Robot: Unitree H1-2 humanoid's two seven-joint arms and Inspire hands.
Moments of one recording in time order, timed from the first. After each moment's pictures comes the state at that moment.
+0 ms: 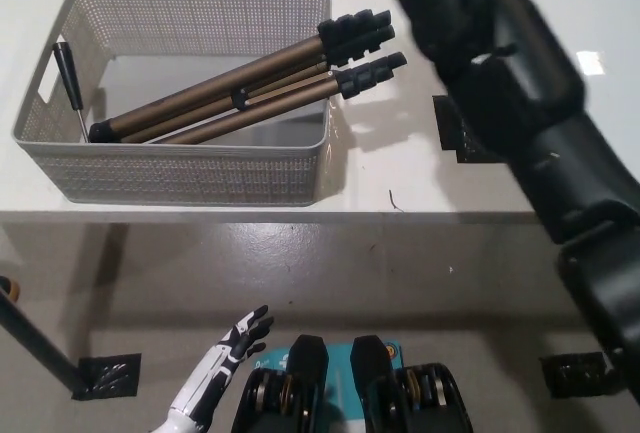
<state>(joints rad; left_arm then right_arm) -0.10 0.14 -0.12 0.47 0.02 -0.40 -0.22 -1.23 -0.11 0.26 0.61 -0.65 -0.14 -0.22</state>
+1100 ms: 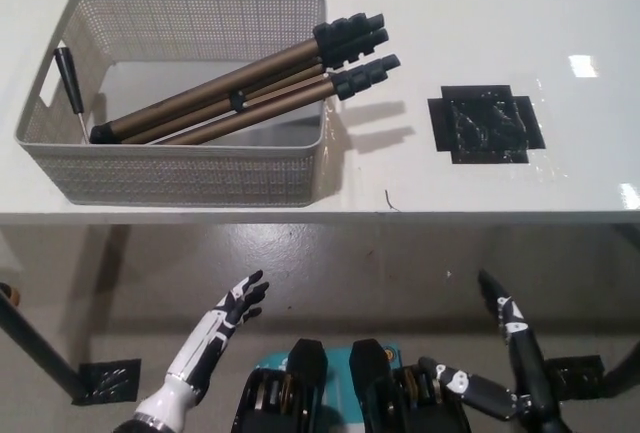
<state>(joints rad) -0.17 0.14 -0.08 0.47 0.01 -0.40 -0.22 0.03 -0.07 0.19 0.10 -0.13 -0.22 -0.10</state>
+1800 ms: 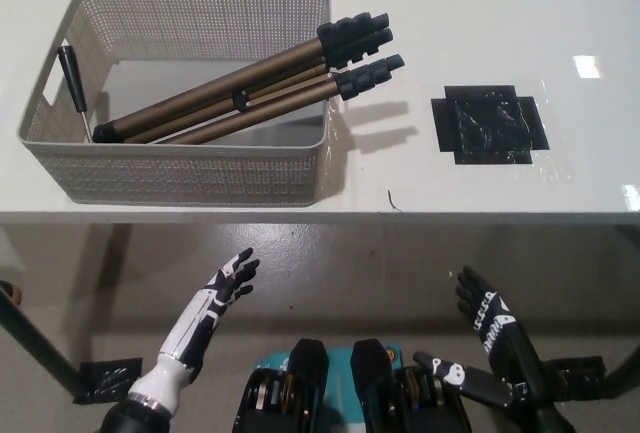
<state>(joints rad) -0.21 0.14 -0.05 0.49 0.01 -0.40 -0.21 -0.02 -0.06 0.13 0.19 0.12 -0.23 0.10</state>
